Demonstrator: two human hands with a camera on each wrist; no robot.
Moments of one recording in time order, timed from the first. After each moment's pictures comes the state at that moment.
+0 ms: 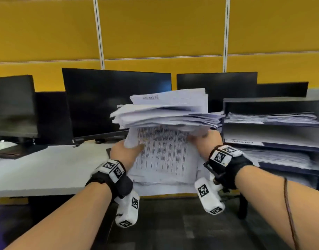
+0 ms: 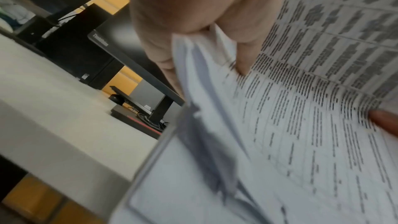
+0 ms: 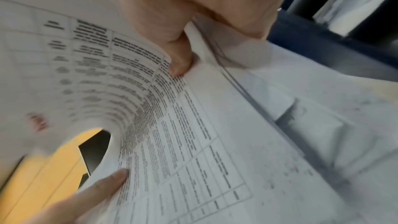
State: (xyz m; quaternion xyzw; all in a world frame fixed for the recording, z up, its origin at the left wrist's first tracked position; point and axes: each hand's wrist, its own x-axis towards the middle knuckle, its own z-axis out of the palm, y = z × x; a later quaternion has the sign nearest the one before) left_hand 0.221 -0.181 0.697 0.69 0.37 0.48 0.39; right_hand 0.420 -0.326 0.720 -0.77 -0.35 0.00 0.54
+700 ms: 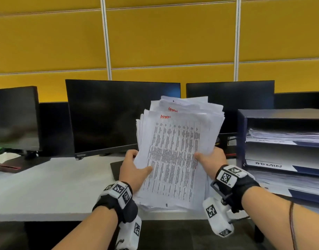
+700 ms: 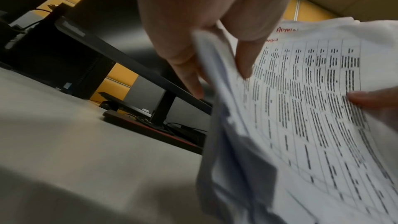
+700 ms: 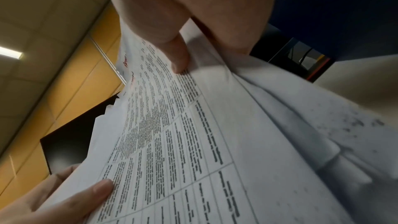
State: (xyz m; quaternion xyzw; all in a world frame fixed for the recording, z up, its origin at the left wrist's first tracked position) left_hand 0.243 -0.141 0.686 0.74 0.33 0.47 0.36; right_hand 0.435 -0.276 0.713 -0.67 -0.33 0.06 0.66
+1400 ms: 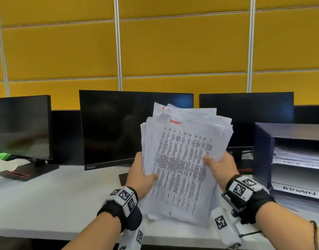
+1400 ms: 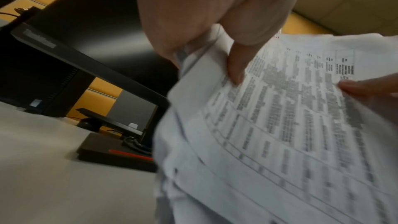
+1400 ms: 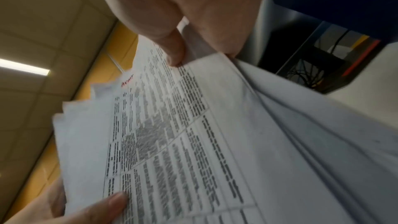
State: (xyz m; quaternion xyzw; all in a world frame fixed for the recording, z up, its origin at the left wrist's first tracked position) left_hand 0.242 -0.102 0.710 0.76 0.26 0.47 0.36; right_hand 0.432 -0.245 0.739 -0.61 -0.36 0.09 0.70
